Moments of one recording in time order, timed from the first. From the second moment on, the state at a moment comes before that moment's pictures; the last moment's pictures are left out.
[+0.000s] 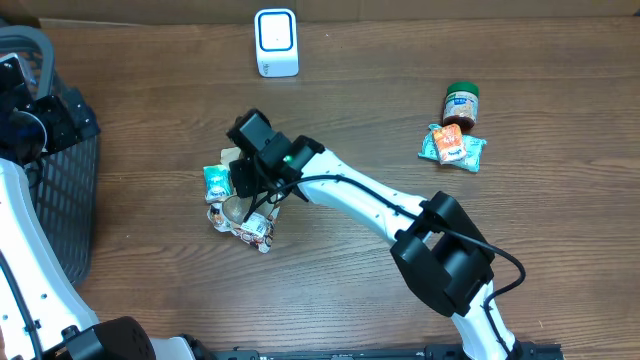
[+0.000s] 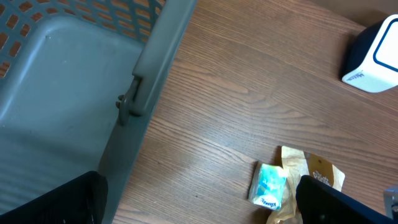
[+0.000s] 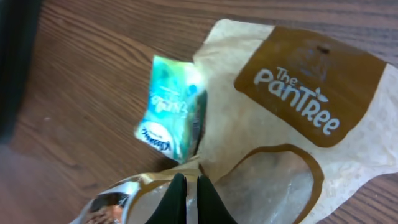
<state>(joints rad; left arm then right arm) 0.50 1.57 1.77 -1.18 0.17 0.00 0.85 2.17 1.73 -0.55 -0.16 0.53</state>
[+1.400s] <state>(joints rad) 0.50 1.57 1.77 -1.18 0.16 0.00 0.64 2.27 2.15 -1.09 -0.10 0.30</state>
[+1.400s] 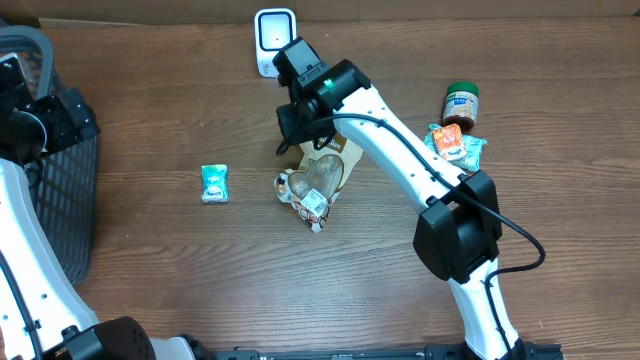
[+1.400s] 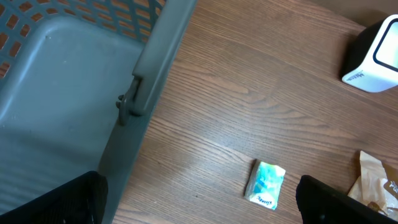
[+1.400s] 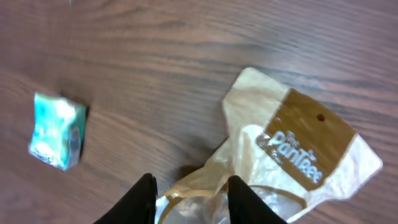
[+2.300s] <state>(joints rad) 0.50 1.57 1.77 -1.18 0.17 0.00 0.64 2.32 1.96 -0.83 0.06 0.01</state>
